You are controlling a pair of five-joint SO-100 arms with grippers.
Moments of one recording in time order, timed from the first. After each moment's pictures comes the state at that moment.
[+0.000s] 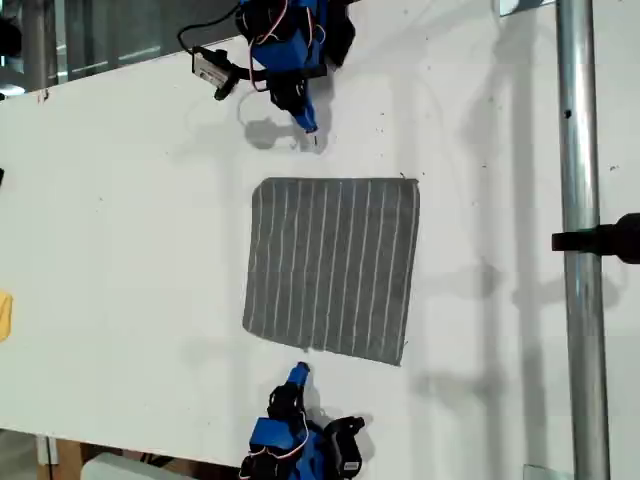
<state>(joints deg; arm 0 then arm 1) -13.5 199.2 178.4 72.9 -77.2 2.7 188.4 166.2 83.6 86.1</state>
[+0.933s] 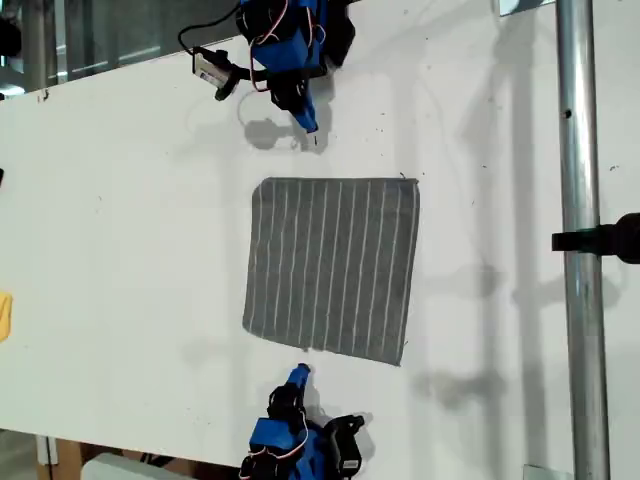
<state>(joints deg) -13.4 199.2 178.4 73.5 -80.0 2.1 188.4 166.2 81.0 86.5</state>
